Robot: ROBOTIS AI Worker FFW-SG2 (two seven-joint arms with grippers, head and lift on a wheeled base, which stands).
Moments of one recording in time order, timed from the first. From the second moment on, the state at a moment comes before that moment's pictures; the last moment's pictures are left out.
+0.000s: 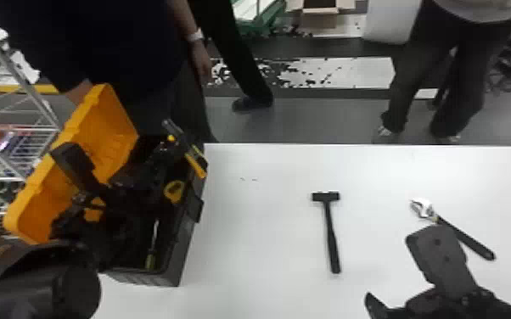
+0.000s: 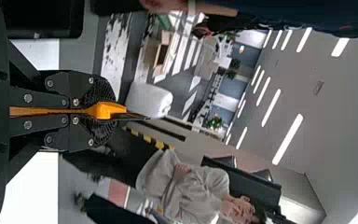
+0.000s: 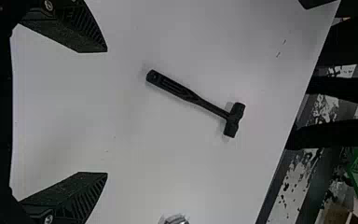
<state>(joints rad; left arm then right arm) 0.27 0.17 0.25 -1.89 0.46 0.32 -0.50 0.51 -0.13 0.30 -2.39 0.51 1.23 0.46</state>
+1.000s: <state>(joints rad) 0.30 0.16 0.18 -1.69 0.26 -0.13 -0.25 0.58 -0.08 -0.07 -2.24 -0.09 0.63 0.47</state>
